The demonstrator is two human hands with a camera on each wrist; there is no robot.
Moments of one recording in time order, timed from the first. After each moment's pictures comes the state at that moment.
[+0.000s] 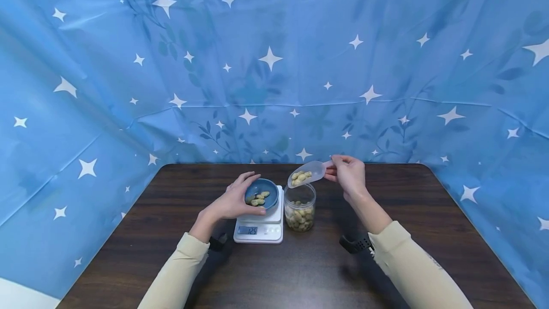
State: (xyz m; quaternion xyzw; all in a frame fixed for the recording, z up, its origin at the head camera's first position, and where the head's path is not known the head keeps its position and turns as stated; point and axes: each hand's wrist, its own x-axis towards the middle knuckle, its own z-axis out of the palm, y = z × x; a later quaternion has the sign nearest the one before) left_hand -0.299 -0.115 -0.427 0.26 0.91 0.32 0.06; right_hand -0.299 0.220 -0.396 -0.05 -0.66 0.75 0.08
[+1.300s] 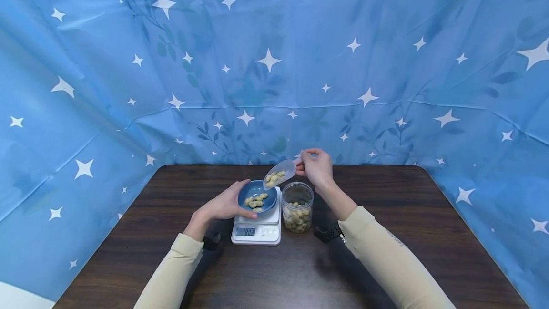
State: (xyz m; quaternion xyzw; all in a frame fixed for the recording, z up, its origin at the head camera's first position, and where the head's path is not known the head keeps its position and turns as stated) left_hand -0.309 -0.131 -0.436 0.21 0.91 0.33 0.11; right_hand -0.322 0.158 -0.388 -0.01 -0.71 0.70 0.07
